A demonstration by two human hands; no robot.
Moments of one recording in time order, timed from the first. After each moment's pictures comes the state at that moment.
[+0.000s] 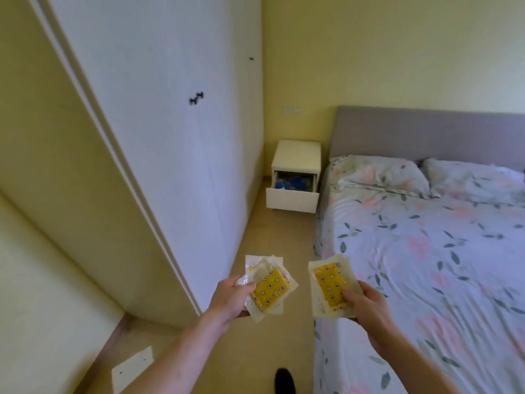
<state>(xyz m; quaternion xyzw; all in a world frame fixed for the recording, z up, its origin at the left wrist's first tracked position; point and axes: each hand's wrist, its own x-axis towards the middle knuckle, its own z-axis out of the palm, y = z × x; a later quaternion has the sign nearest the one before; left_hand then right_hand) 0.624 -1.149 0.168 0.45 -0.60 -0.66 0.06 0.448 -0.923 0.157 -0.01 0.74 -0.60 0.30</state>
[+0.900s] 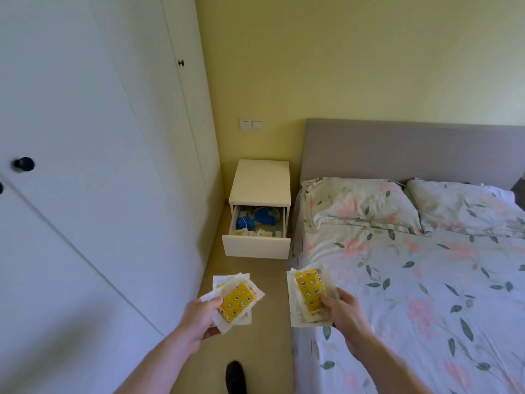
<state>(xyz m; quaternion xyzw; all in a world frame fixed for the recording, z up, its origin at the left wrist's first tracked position) 0.188 -1.413 0.107 0.49 -0.55 -0.67 0.03 0.012 -1.159 0.120 0.03 0.76 -0.58 0.30</state>
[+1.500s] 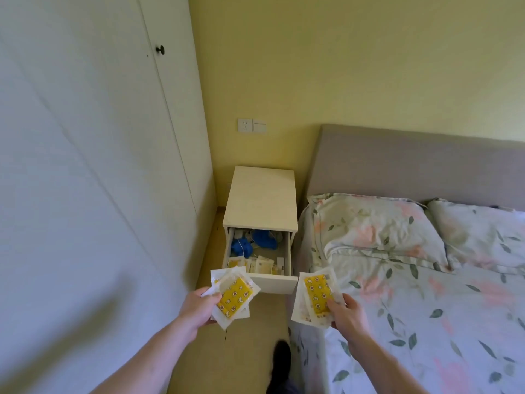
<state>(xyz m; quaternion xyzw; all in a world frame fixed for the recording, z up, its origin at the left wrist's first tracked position) -0.048 -1.646 0.046 0.50 -0.58 -0.65 -0.02 -0.220 -1.354 0.065 0.10 0.80 -0.53 0.28</state>
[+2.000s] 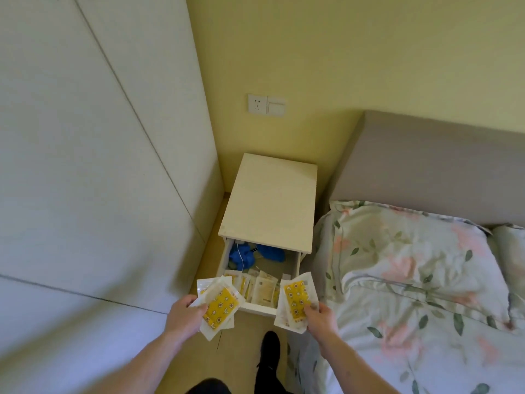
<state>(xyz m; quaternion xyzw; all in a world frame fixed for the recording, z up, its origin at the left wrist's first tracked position) -0.224 -1.743 -0.046 0.59 -0.62 -0.52 -0.04 -0.435 -1.510 -0.059 0.15 0.80 -0.42 0.40</state>
